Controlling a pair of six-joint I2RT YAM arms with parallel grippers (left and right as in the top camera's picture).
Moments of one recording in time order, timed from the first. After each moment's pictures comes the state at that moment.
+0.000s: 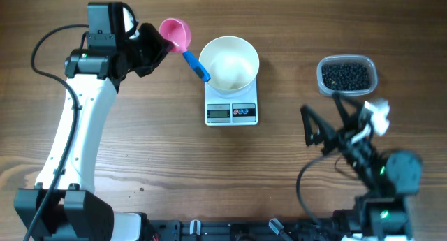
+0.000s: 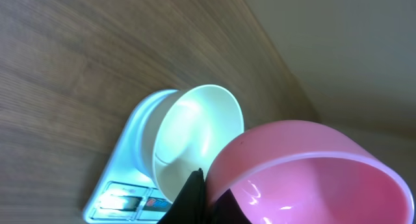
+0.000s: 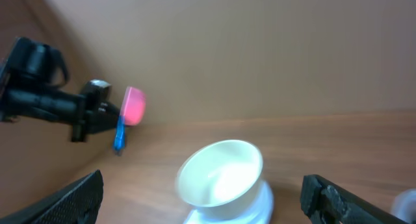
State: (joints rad) left arm -0.05 1.58 1.43 -0.70 0.44 -0.87; right arm 0.00 0.53 0.45 0.08 -0.55 0.40
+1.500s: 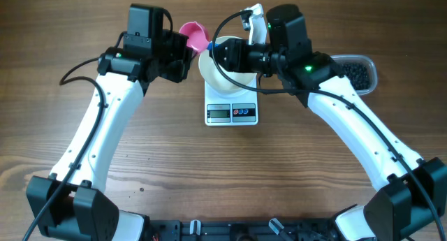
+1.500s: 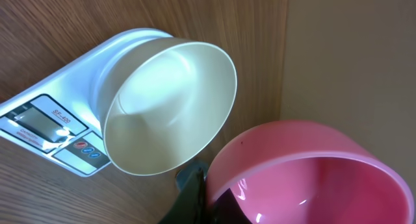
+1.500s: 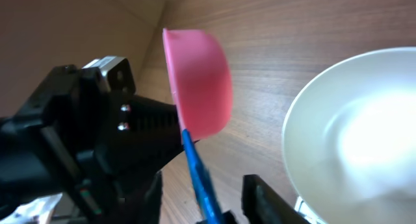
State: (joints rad) left arm -0.23 1.61 1.43 -0.70 0.31 -1.51; right arm 0.46 1.65 1.40 -0.35 -0.54 0.58
